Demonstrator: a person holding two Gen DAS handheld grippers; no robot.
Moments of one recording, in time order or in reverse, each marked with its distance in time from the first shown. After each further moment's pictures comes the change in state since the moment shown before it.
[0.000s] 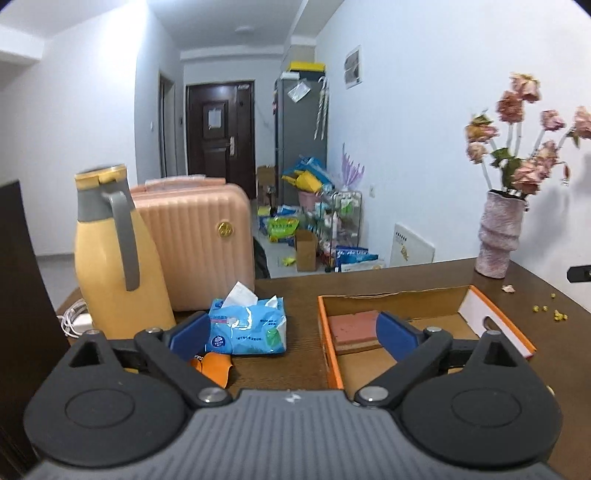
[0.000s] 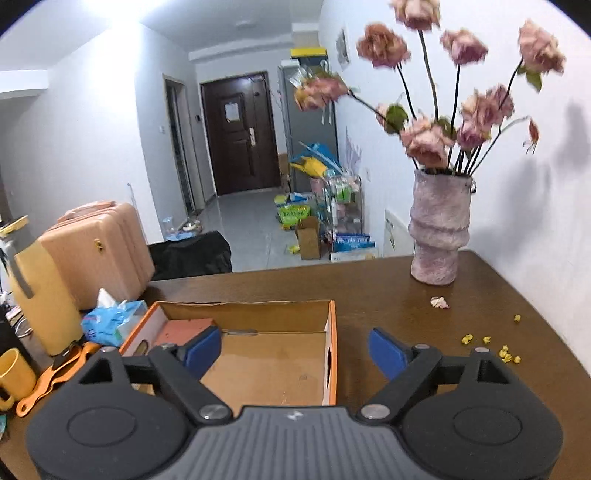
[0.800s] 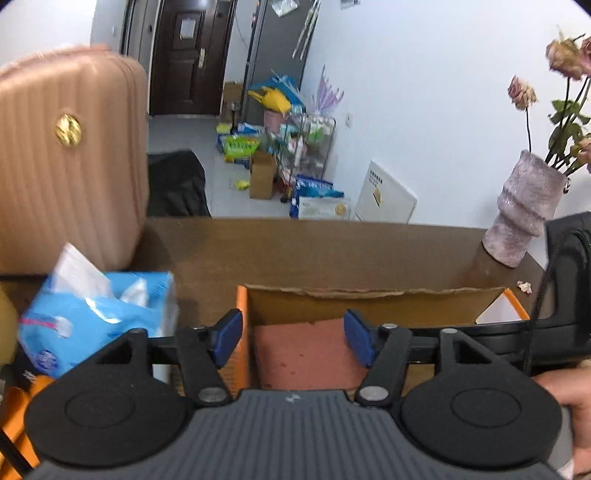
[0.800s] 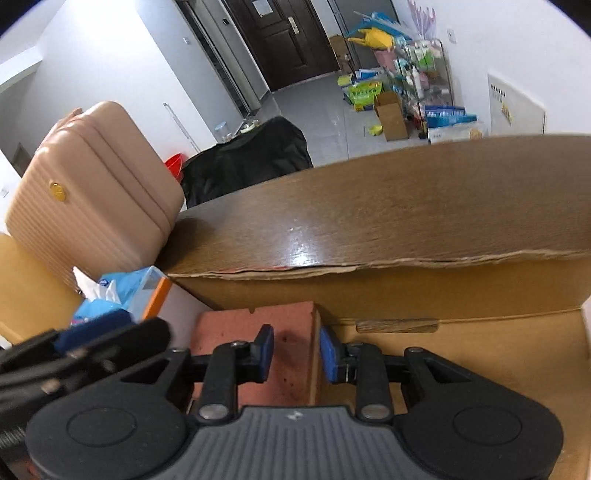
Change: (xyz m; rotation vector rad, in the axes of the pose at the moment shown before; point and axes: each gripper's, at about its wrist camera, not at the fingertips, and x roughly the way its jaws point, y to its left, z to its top) left arm 0.271 -0.036 0.002 -0.119 0.266 -0.149; right arm 0.335 0.108 0.000 0.138 0.407 0.274
